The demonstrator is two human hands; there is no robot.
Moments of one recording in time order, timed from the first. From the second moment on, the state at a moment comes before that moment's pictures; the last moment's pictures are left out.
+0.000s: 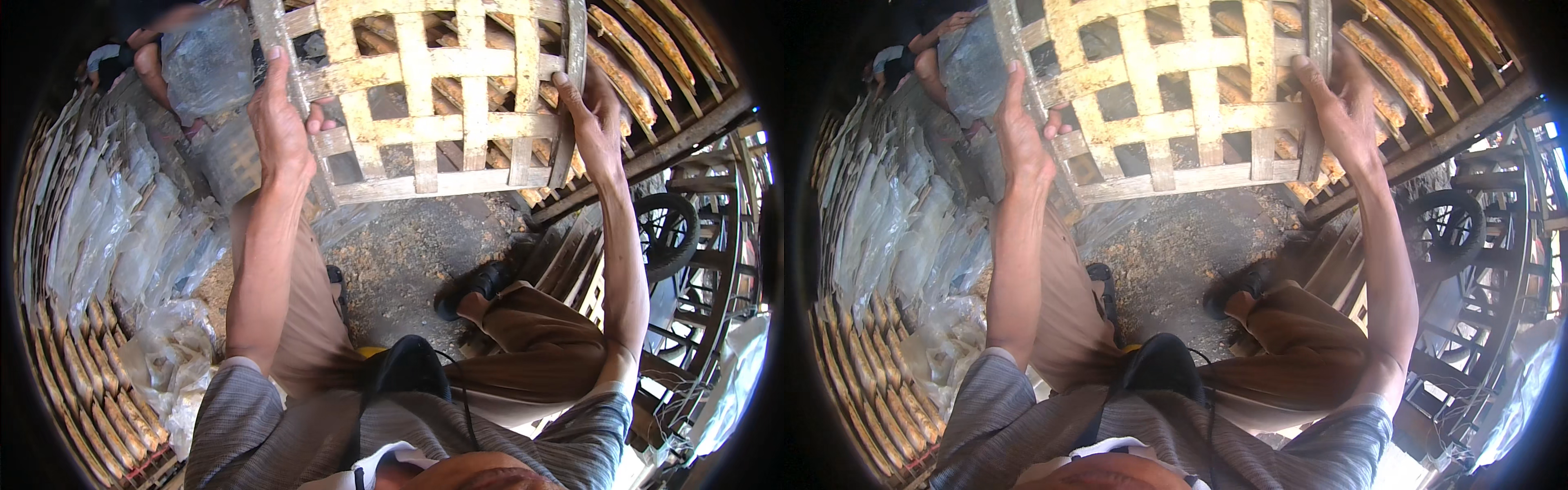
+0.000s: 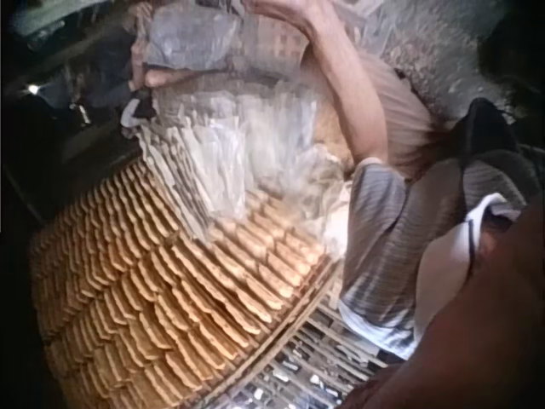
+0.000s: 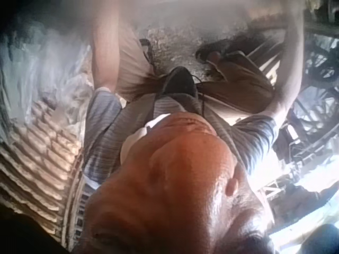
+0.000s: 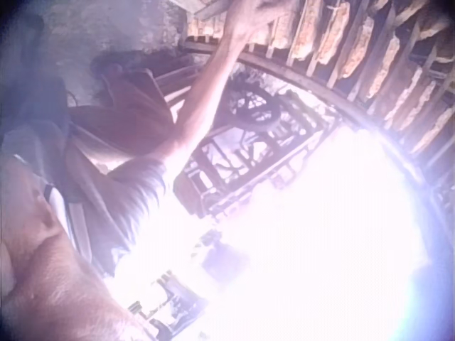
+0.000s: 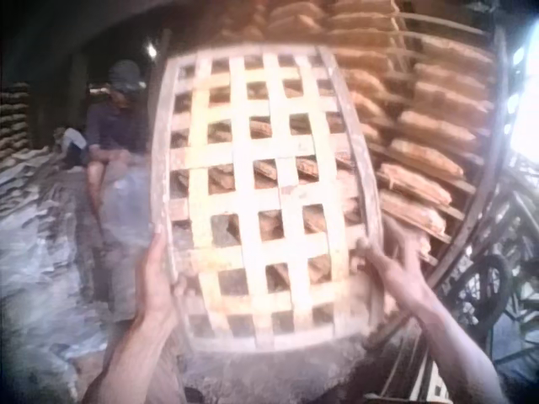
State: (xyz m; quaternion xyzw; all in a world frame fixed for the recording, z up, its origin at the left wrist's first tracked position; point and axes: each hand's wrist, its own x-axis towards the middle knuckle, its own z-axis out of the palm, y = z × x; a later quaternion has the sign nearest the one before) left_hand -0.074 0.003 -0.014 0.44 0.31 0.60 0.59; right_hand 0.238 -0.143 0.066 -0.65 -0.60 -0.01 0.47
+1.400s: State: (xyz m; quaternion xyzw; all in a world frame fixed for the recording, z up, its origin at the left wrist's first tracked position) left_hand -0.041 -0.008 -0.022 0.56 0.32 0.35 0.68; right_hand 0.255 -0.200 0.132 -0.75 -0.46 -0.01 0.48
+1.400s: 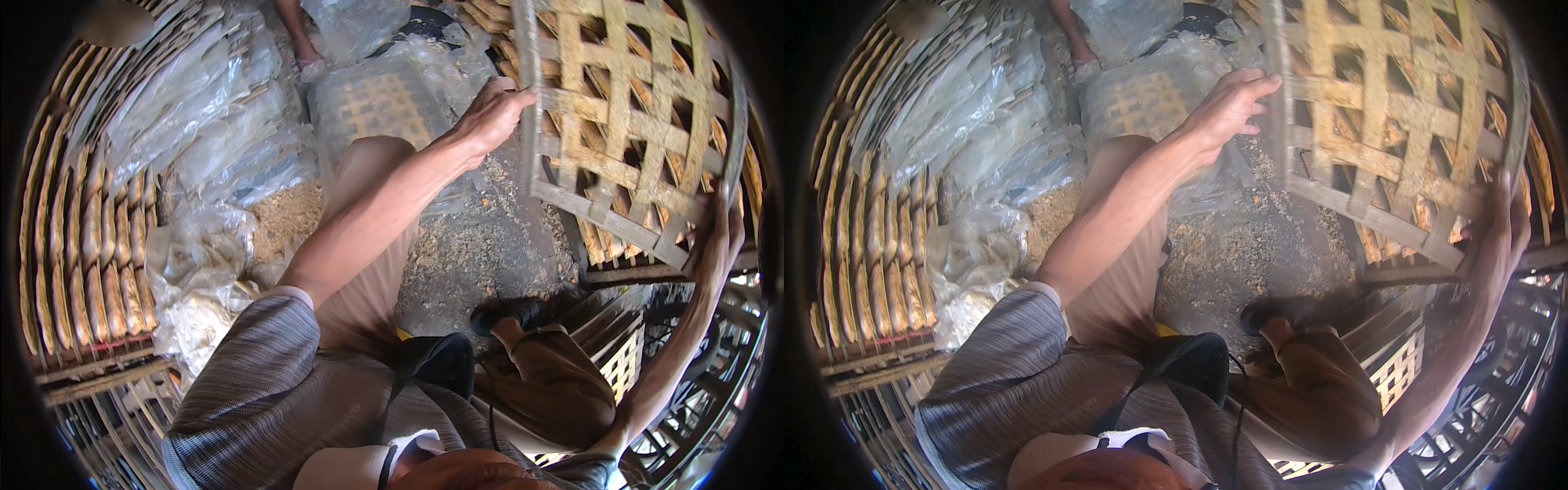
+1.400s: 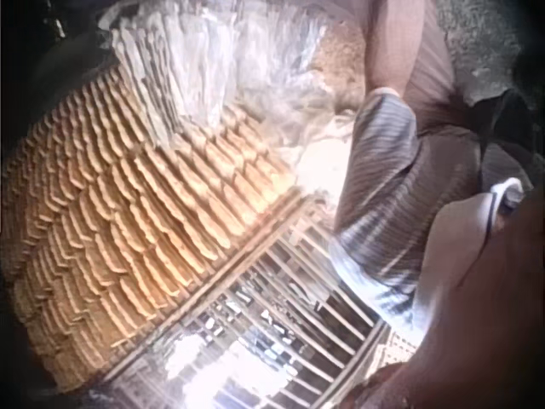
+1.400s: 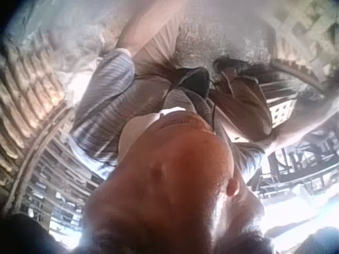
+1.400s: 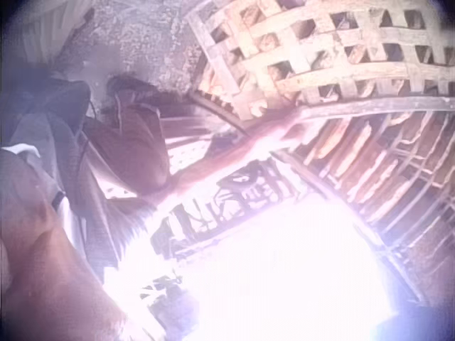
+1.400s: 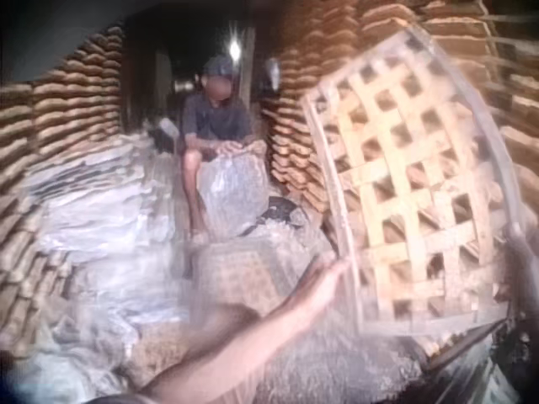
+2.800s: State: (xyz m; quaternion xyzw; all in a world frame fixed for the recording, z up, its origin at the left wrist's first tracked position) left_hand -0.279 0.019 -0.307 0.69 0.60 0.25 0.32; right_hand 0.235 -0.215 0.021 -0.76 -0.62 -0.02 0.17
